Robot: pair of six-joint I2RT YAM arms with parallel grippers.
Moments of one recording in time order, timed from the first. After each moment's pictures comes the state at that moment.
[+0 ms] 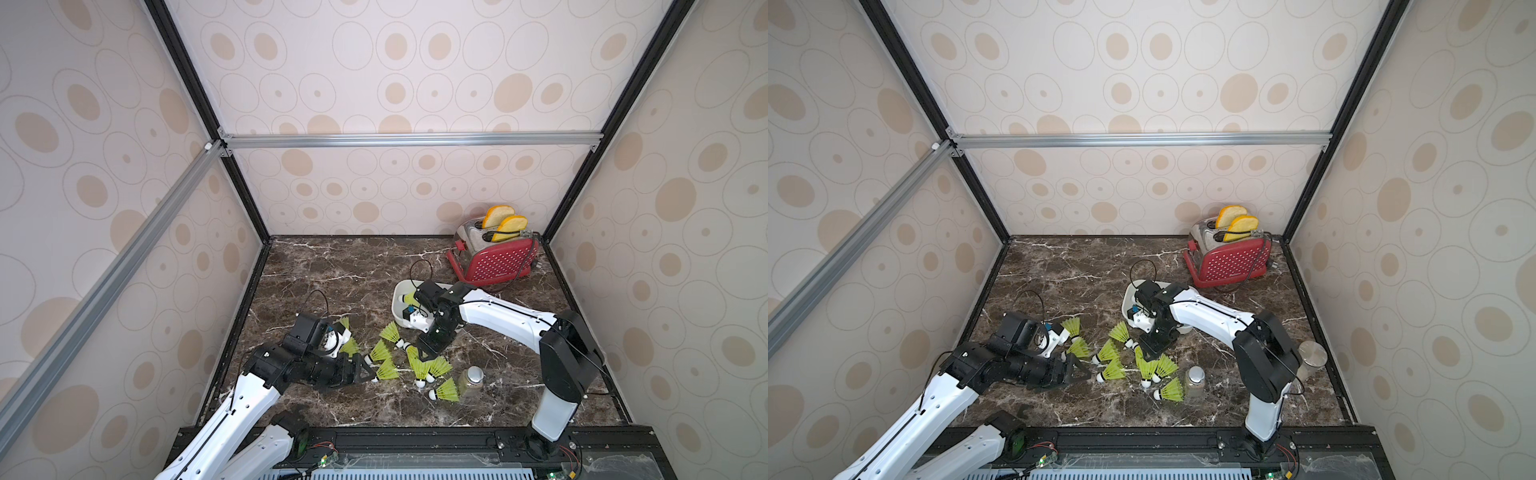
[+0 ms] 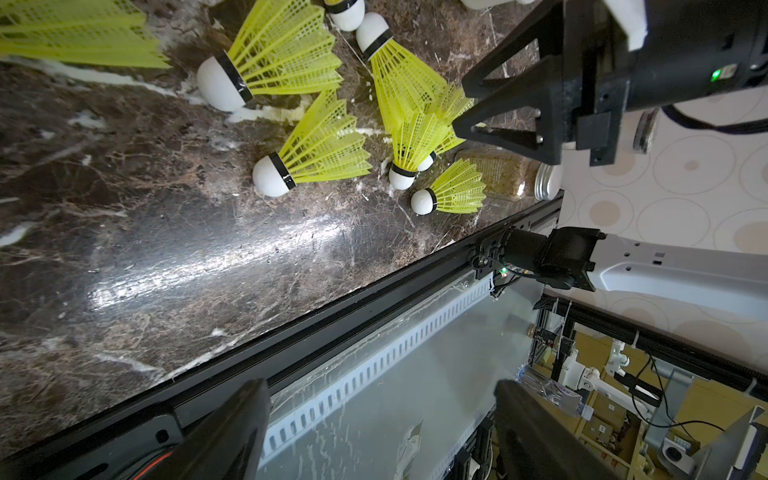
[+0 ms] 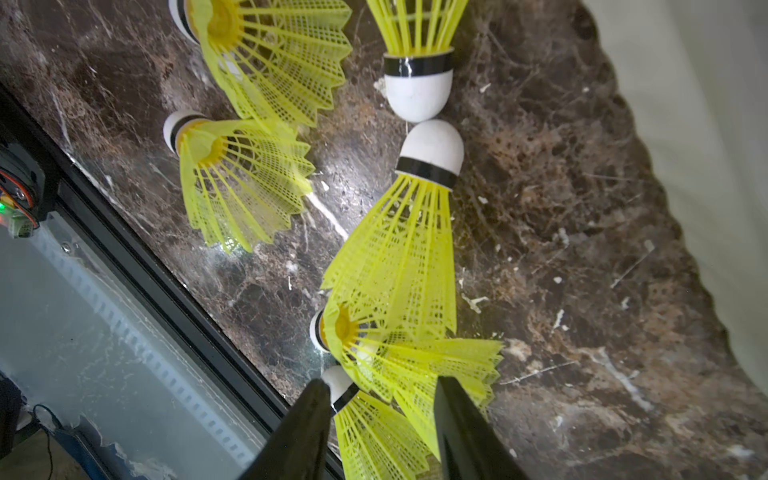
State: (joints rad) left arm -0.46 0.82 0.79 -1.10 0.60 -0.57; right arm 0.85 1.79 1.35 -1.04 -0.31 -0.06
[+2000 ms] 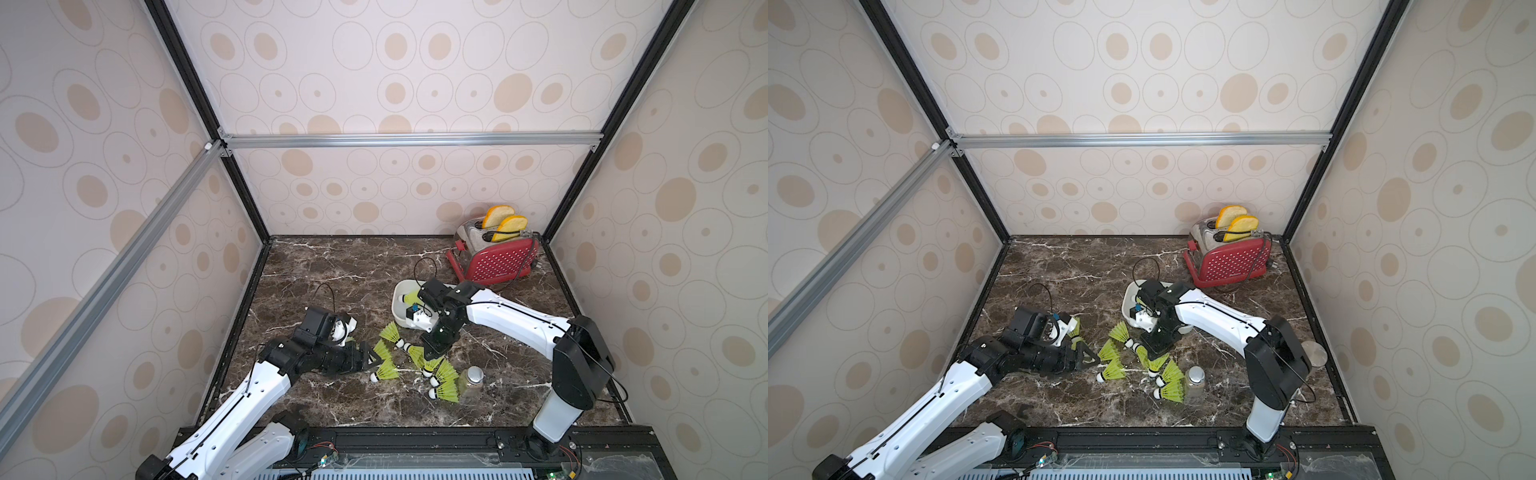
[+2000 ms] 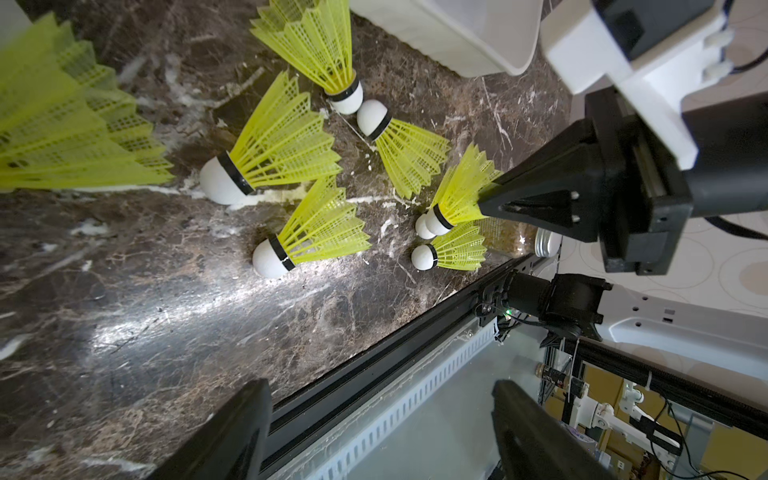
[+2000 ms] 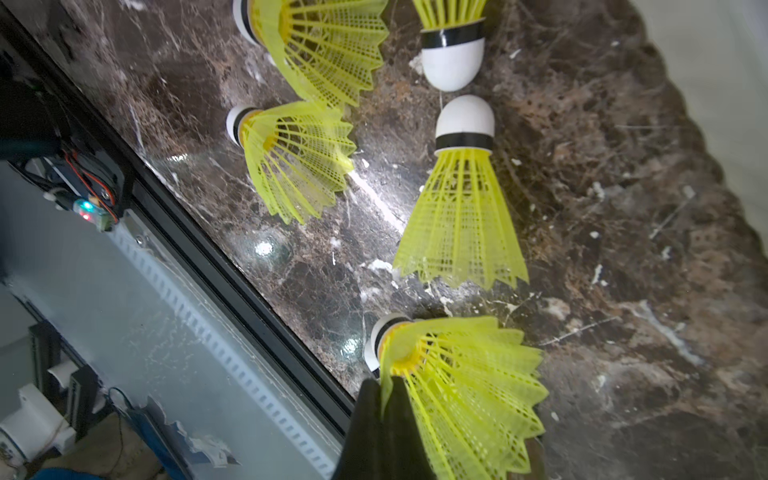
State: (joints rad) left arm -0.47 0.91 0.76 -0.85 0.54 -0.62; right arm 0.82 1.70 1.34 -1.10 -0.38 0.06
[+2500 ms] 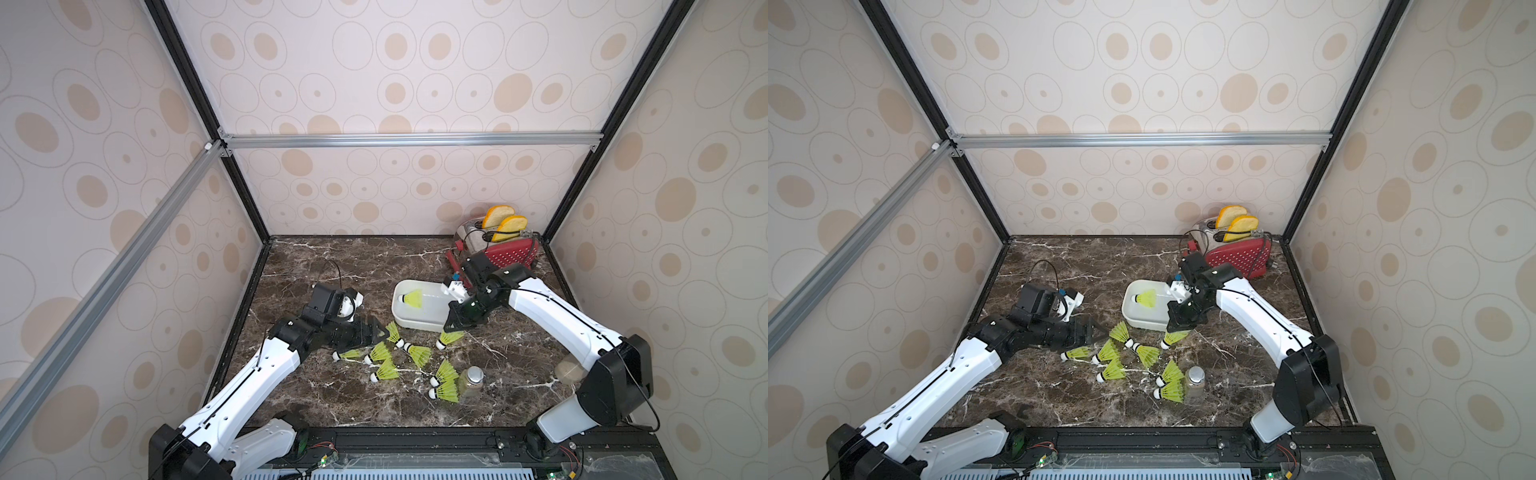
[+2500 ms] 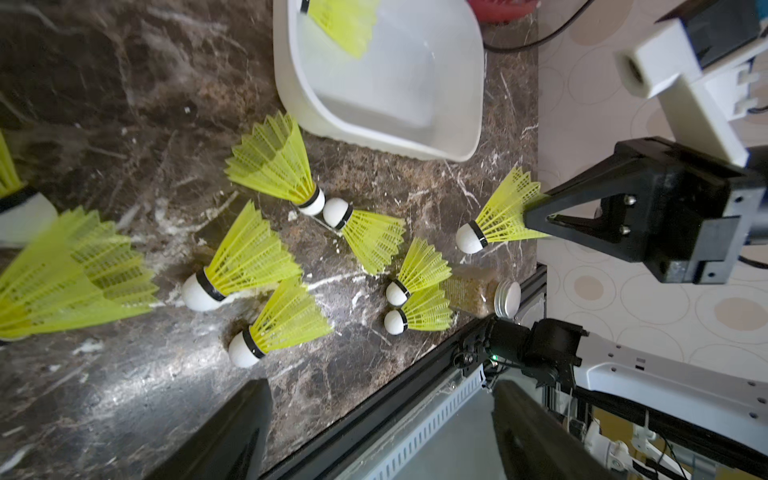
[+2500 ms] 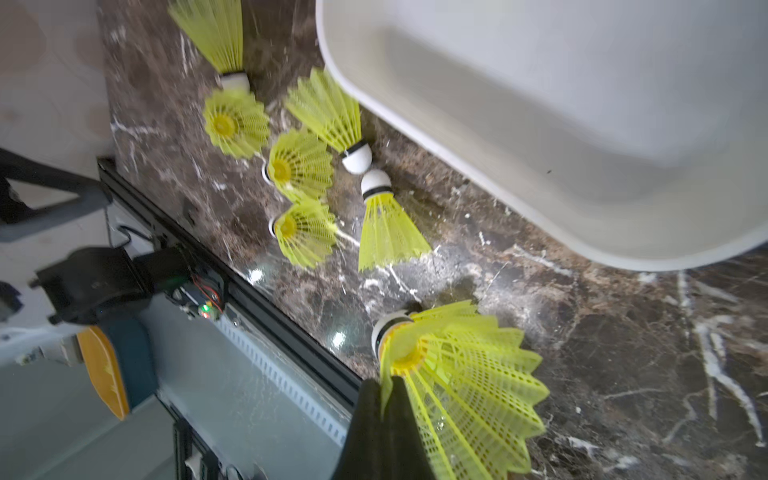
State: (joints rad) left arm -0.47 1.09 0.95 -0.75 0.47 -0.62; right arm 0.54 1.53 1.36 -1.10 -0.47 0.24
